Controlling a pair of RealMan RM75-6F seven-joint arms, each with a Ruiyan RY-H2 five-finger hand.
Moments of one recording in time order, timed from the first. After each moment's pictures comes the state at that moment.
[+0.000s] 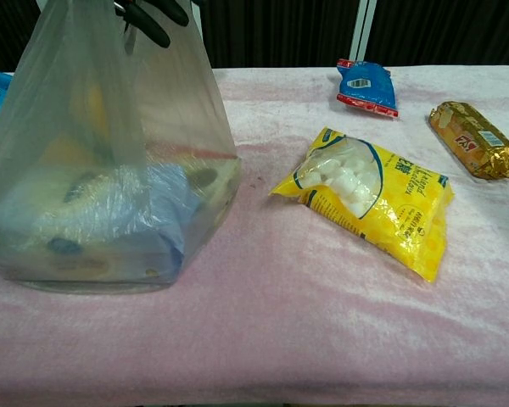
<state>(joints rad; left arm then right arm) -0.85 -0.78 -0.38 -2.22 0.90 0.60 -0.61 0.13 -1.10 0.07 -1.57 -1.59 1.52 -0.07</state>
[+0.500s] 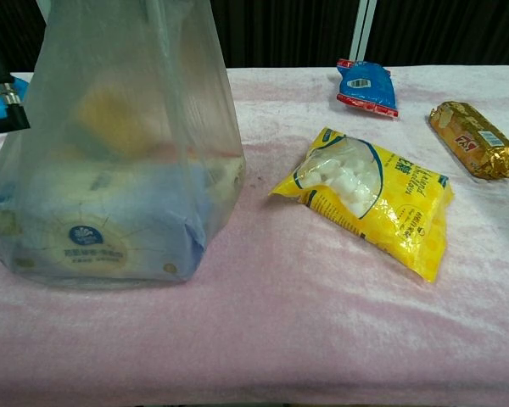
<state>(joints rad) -0.77 -1.05 -0.45 -2.22 0.97 0.86 -0.74 0.13 -1.10 0.07 -1.57 -1.58 1.51 -0.07</state>
